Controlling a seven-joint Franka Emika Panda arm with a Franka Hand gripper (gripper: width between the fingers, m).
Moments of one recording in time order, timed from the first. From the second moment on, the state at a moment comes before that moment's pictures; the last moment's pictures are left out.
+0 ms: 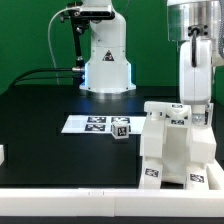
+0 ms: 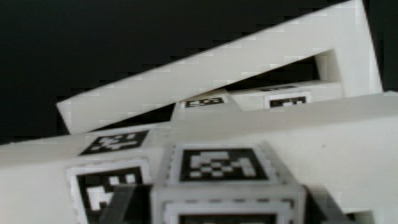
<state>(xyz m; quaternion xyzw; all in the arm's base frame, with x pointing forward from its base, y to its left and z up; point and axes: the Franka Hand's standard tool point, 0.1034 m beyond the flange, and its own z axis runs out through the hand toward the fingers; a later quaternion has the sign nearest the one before) 0.594 0.114 0.105 -0.57 0.82 0.02 0.06</state>
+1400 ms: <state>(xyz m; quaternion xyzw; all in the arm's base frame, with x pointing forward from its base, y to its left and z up) 0.593 0.115 0.107 -0.96 0.27 -0.01 0.02</state>
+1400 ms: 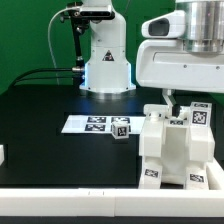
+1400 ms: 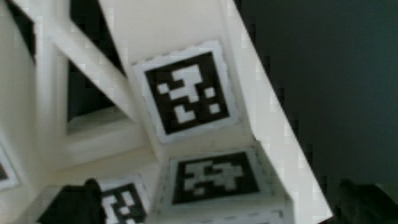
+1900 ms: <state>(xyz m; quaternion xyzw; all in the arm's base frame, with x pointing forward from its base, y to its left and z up) 0.593 0.115 0.104 -0.93 0.37 0.00 0.02</state>
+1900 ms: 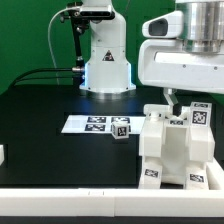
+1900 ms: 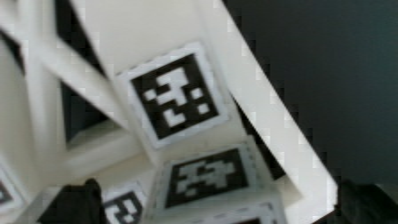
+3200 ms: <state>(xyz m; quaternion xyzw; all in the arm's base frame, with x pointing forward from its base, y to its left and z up) 0.598 0.113 0.101 -0.91 0.42 0.00 0.02</state>
